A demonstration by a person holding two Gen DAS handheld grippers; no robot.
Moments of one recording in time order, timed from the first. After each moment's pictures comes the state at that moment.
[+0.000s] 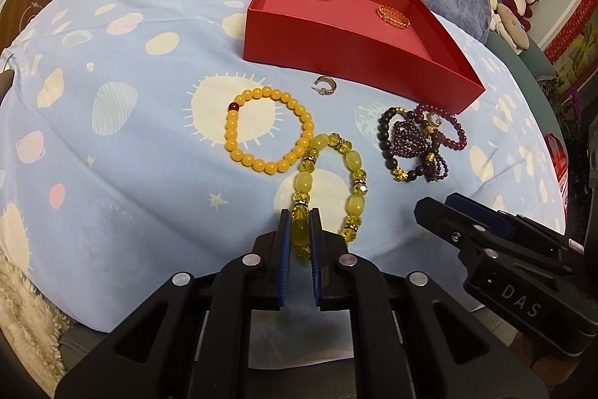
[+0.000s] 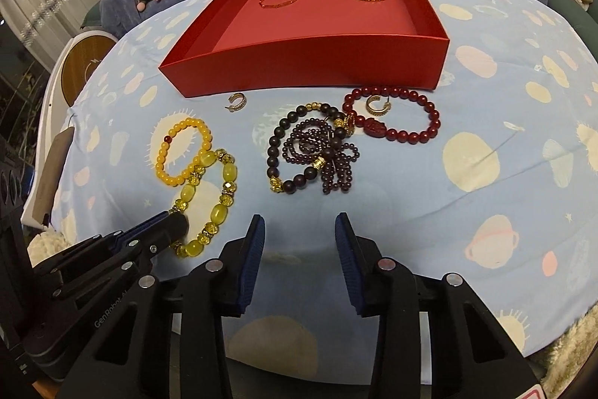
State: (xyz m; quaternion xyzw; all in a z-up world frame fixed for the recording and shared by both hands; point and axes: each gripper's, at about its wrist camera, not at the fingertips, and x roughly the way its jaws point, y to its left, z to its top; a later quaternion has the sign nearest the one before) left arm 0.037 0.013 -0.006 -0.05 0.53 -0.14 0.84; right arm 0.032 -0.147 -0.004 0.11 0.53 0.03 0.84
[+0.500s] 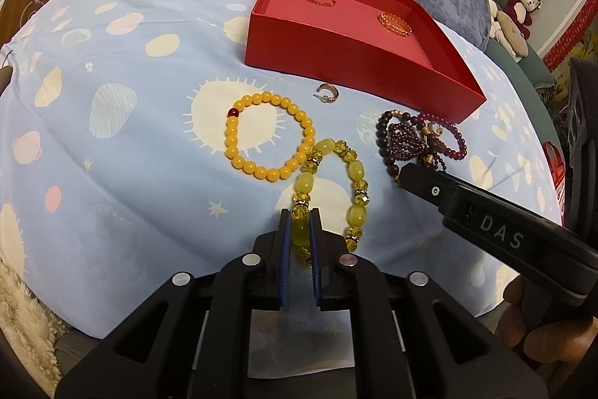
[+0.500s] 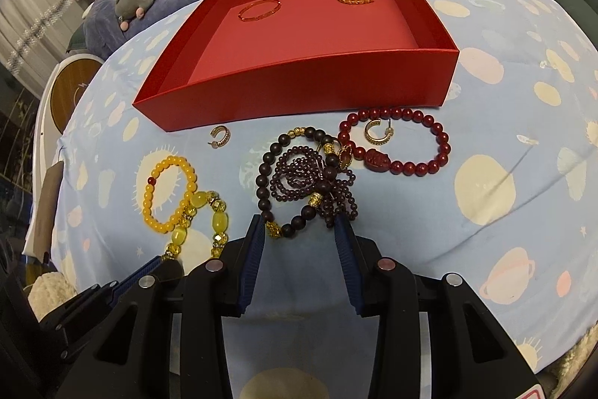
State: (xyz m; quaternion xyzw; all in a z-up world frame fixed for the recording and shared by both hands) left arm 0.041 0.013 -0.007 -0.06 0.52 -0.14 0.84; right arm 0.063 -0.152 -0.012 0.15 0.52 0.00 0.84
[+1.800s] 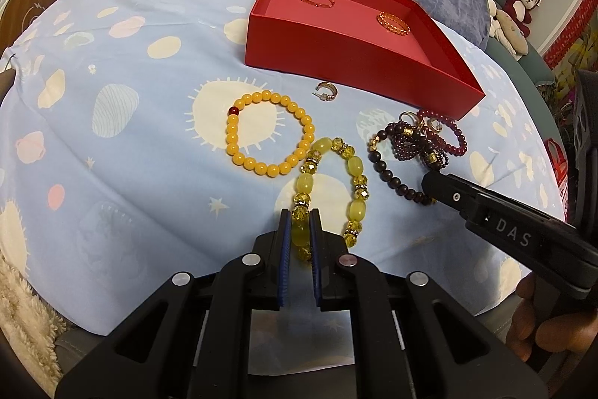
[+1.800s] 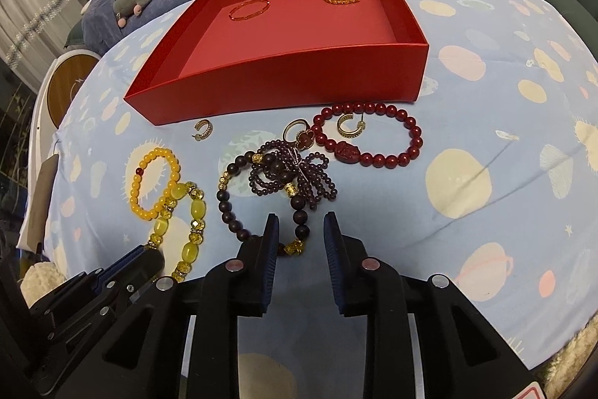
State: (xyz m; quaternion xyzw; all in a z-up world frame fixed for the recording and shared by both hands) left arm 0.037 0.011 -0.006 -0.06 0.52 -0.14 0.84; right arm 0.053 -0.163 -0.012 0.13 0.53 0.00 0.84
